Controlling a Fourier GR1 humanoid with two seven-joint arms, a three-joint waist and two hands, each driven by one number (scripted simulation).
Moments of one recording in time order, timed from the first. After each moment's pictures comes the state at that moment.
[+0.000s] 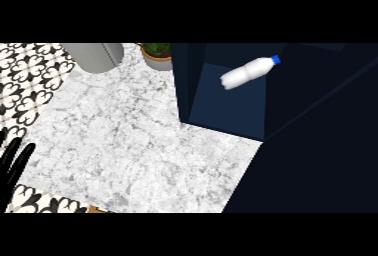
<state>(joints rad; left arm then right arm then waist) 0.35 0.77 -0.14 -1.89 0.99 -0.22 -0.49 0.40 -0.51 0.59 -2.49 -0.02 0.61 0.03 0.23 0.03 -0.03</state>
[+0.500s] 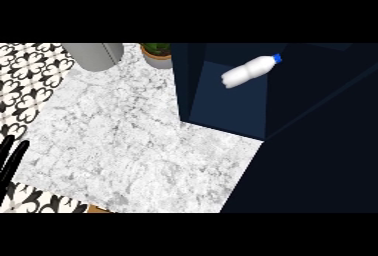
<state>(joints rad) 0.34 0.78 -0.12 -1.87 1.00 -0.23 -0.49 0.36 -0.50 0.58 -2.48 -0.03 0.62 0.05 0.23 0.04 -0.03</state>
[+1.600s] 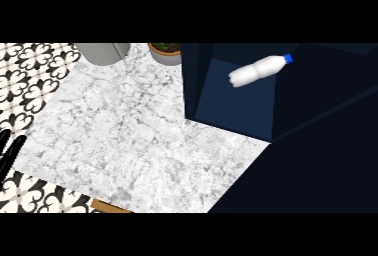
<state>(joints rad) 0.31 0.79 -0.10 -1.85 1.02 -0.28 -0.49 0.28 -0.43 0.55 -2.44 -0.11 0.61 0.13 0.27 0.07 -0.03</state>
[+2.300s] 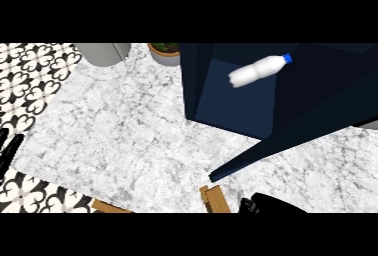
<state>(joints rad) 0.30 0.79 -0.09 -1.82 1.03 -0.29 -0.48 -0.04 -0.27 0.49 -2.17 -0.16 0.52 0.35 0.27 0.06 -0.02</state>
